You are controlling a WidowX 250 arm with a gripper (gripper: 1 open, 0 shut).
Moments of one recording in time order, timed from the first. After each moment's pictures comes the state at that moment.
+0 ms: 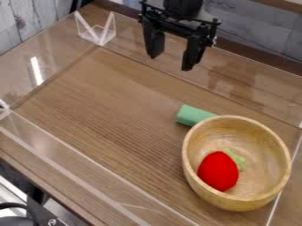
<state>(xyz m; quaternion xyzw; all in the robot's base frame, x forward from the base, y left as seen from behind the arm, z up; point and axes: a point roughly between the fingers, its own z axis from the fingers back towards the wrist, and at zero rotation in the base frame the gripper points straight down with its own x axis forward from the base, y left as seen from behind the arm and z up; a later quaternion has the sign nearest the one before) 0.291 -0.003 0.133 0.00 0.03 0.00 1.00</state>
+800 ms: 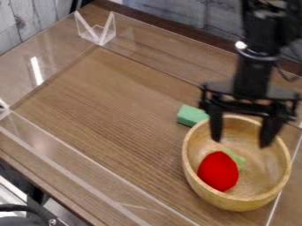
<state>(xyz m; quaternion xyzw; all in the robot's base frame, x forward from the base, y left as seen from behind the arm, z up) 0.250 -0.123 0.092 -0.03 0.05 0.19 0.98</state>
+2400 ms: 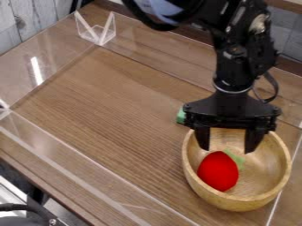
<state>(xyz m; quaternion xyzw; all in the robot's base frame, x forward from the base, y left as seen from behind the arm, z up) 0.258 -0.098 0.064 -0.06 -0.06 0.20 0.98</state>
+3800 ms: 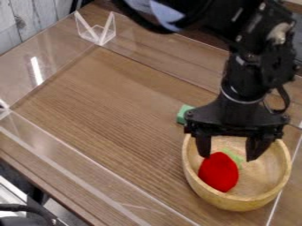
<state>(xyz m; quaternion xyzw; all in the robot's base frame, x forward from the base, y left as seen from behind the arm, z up) 0.236 -0.111 0.078 -0.02 -0.08 0.23 0.97</state>
